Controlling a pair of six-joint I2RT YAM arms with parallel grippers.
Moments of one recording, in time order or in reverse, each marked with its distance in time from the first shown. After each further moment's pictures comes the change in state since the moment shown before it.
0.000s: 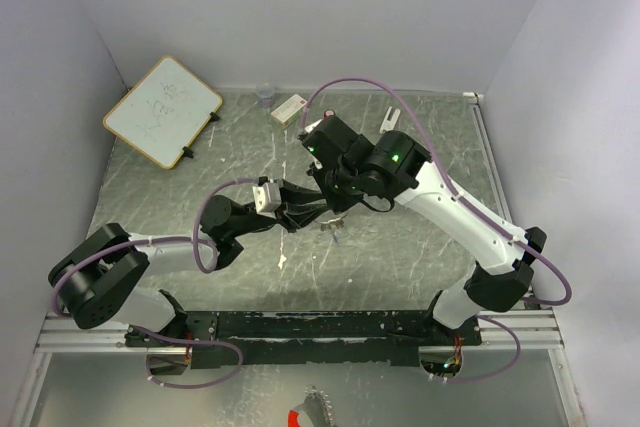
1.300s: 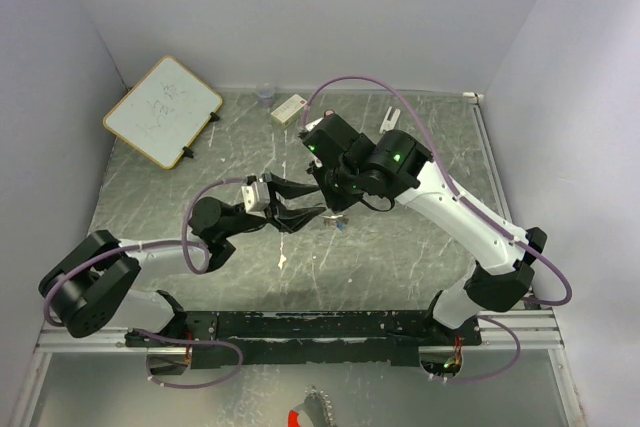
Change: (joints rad) left arm 0.056 -0.063 -0.049 0.005 0.025 -0.037; right arm 0.000 0.000 0.011 0.003 -0.004 0.011
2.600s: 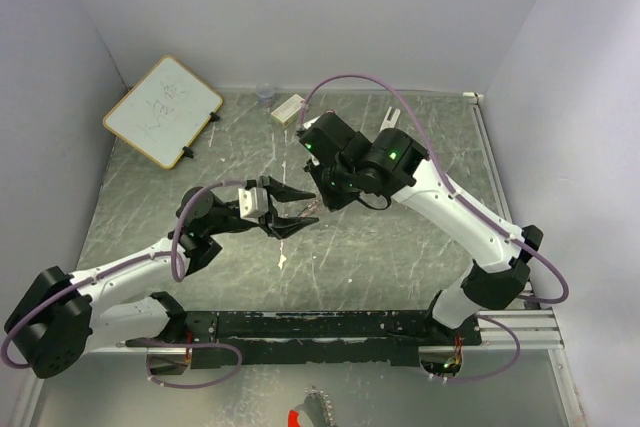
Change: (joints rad) left arm 0.016 -0.258 0.069 -0.496 0.132 0.153; right arm 0.000 0.023 0.021 0.003 0.003 0.012
